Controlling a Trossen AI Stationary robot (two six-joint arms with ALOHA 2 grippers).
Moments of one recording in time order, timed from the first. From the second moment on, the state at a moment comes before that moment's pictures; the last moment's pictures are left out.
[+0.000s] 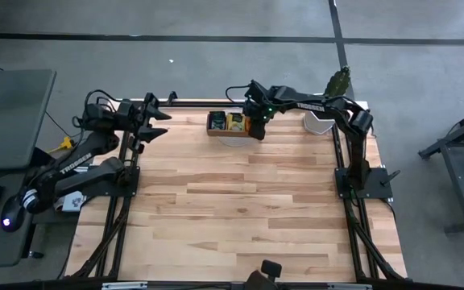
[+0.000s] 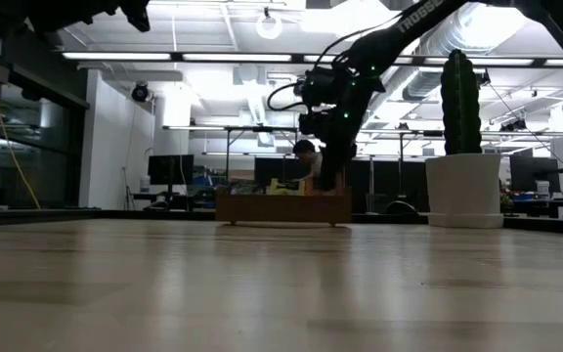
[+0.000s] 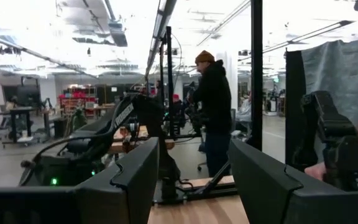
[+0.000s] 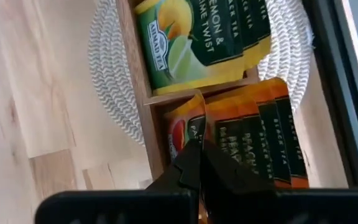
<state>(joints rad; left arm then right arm) 0.84 0.66 0.48 0.76 0.98 -0.40 -0.58 1.97 1.52 -0.72 -0.12 -0.29</state>
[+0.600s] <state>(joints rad) 0.84 0.31 0.27 0.70 0.84 -0.50 -0.58 1.97 1.52 -0.71 -0.10 -0.23</state>
